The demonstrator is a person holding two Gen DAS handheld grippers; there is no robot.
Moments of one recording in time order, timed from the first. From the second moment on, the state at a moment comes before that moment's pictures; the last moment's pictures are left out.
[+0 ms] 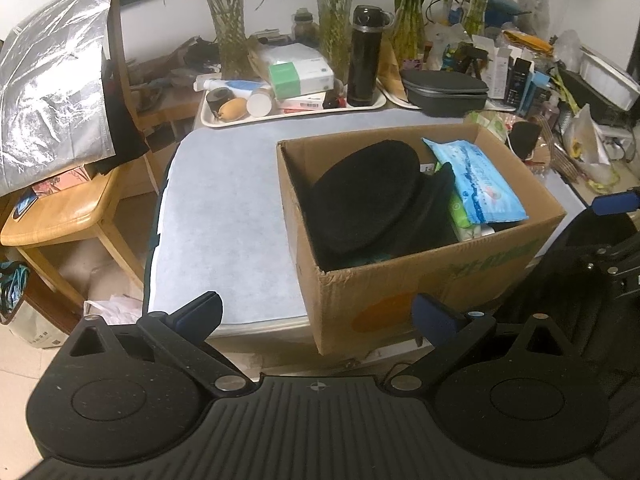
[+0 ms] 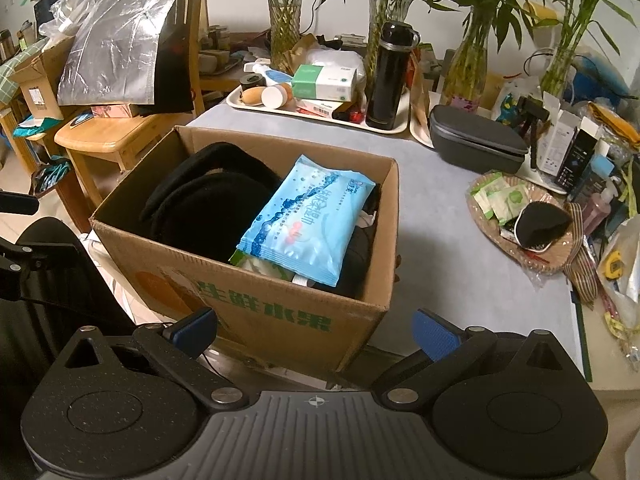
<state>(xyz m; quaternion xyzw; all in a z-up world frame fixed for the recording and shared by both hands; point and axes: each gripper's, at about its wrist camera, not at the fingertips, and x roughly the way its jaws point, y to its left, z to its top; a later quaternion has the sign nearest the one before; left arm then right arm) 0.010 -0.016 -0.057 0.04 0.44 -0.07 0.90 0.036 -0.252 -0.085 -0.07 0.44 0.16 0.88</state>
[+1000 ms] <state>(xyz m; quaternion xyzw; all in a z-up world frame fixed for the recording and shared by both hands) 0.013 -0.014 -0.057 0.04 0.44 -0.06 0.90 0.039 -0.253 -0.085 -0.07 0.44 0.16 0.88</state>
